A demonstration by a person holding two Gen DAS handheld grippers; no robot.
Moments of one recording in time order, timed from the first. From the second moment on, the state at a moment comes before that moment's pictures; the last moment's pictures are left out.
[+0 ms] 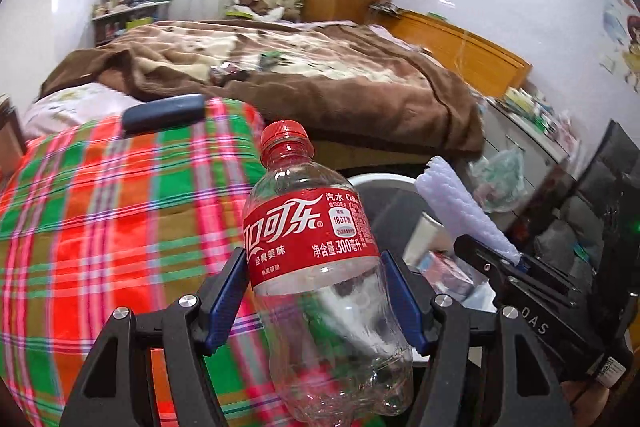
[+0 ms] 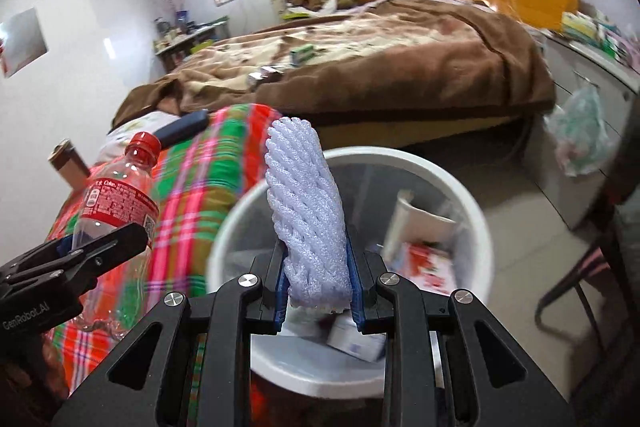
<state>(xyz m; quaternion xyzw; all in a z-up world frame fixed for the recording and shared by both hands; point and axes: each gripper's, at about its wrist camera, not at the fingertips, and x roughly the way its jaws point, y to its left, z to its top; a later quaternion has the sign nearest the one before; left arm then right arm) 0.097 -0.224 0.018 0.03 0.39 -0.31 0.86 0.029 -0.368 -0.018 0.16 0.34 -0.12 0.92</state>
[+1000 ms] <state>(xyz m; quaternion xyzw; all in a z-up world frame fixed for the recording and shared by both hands) 0.062 -0.262 0.009 0.06 0.38 -0.31 0.87 -0.011 -0.391 -0.032 0.18 0.34 -0.16 0.91</state>
